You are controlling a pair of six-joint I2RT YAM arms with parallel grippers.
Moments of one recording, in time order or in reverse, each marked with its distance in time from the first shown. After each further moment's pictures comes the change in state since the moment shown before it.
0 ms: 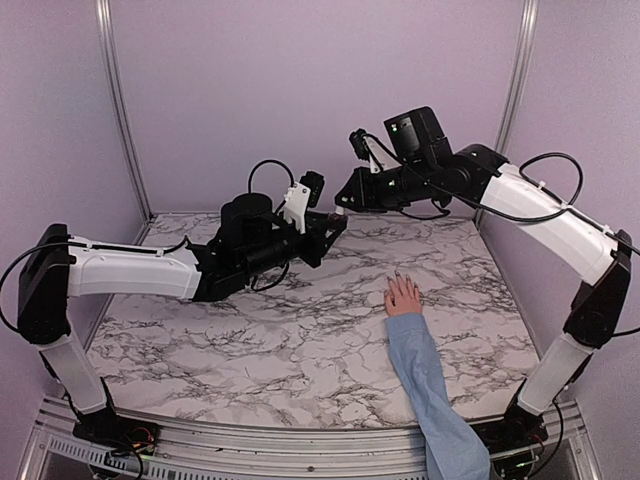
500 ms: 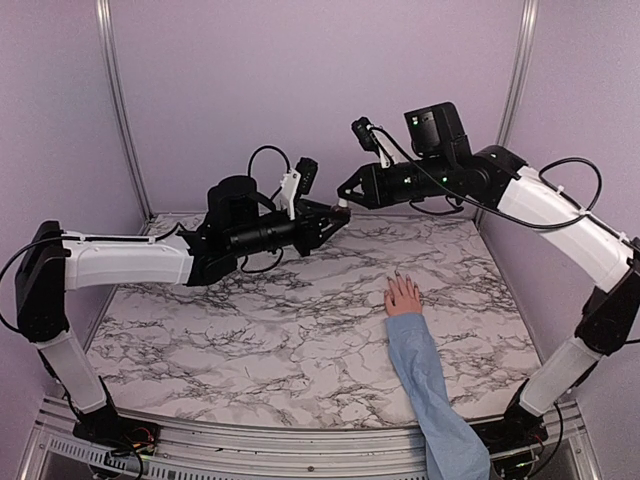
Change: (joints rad) left arm 0.083 -0.012 0.037 0.010 0.361 -0.075; right arm -0.020 -0.081 -0.058 0.072 -0.129 -0.184
